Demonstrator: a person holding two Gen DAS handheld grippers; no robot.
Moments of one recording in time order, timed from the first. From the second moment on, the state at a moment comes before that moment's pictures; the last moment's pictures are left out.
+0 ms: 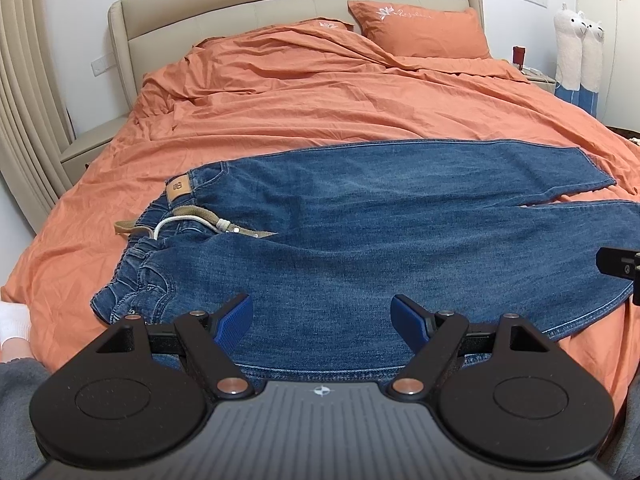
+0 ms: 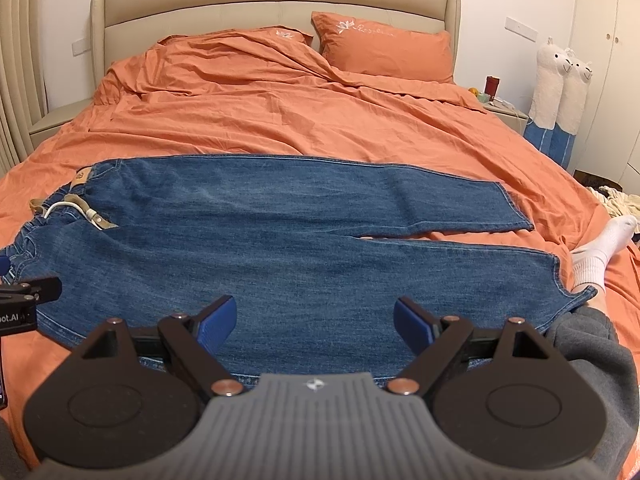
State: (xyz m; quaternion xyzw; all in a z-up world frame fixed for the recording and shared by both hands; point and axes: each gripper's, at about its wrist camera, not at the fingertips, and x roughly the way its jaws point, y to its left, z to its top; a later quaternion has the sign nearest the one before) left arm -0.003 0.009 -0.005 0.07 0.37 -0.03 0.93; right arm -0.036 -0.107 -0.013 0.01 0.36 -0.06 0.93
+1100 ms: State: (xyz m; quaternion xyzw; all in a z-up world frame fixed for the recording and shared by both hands) left arm 0.212 0.297 -0.089 -0.14 0.45 -0.08 0.88; right arm 0.081 -0.135 -0.115 -0.01 0.39 -0.06 0.92
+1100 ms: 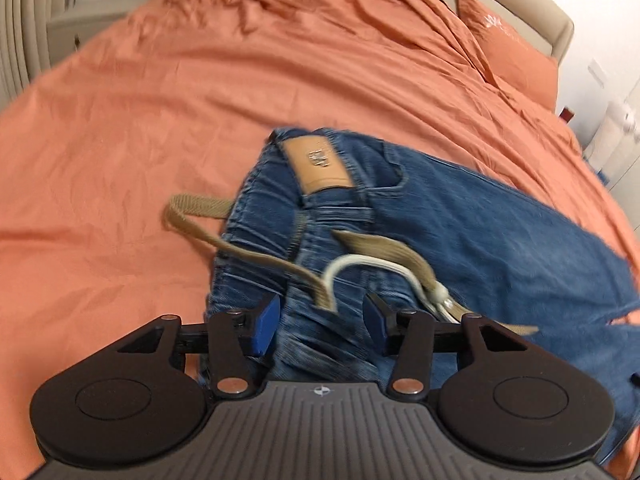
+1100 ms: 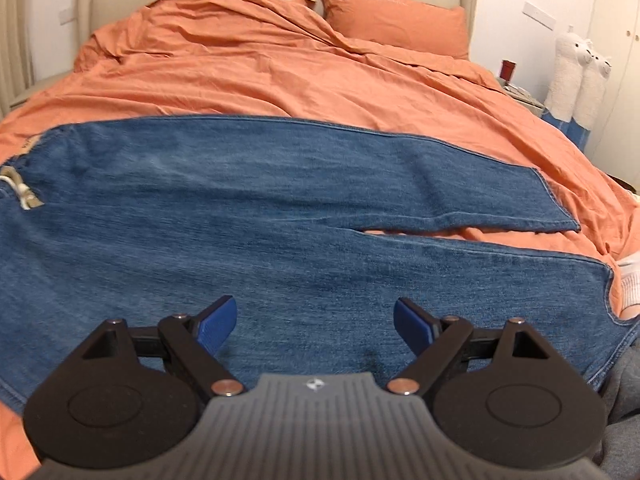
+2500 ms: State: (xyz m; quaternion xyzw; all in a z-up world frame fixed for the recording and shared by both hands) left arm 0.224 0.295 -0.105 -0.08 0.50 -0.02 0.86; right arm 0.058 -0.158 -0.117 -0.08 0.39 -0.14 0.91
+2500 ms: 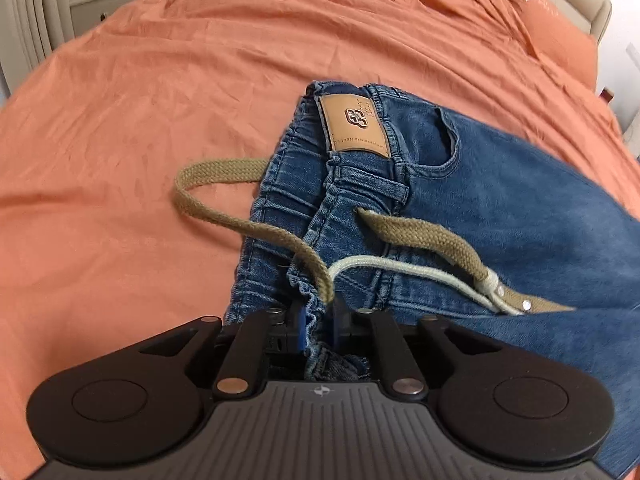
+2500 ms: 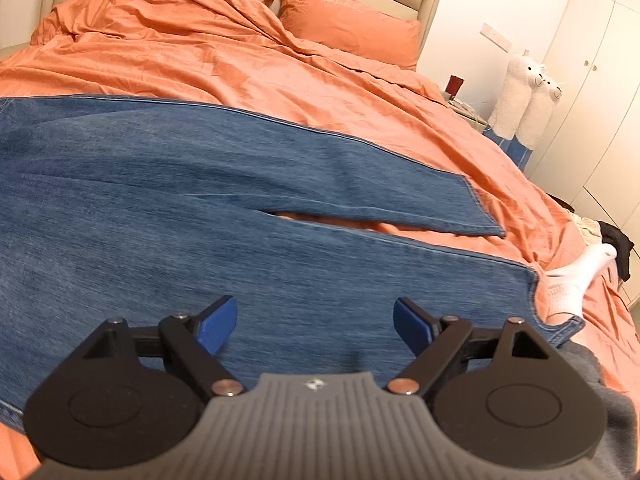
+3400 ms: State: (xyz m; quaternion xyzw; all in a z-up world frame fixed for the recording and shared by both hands) left arm 0.137 0.216 -0.078 0.18 0.51 0.01 0.84; right arm 0.003 -0.288 -0.088 0.01 0.44 -0.08 0.89
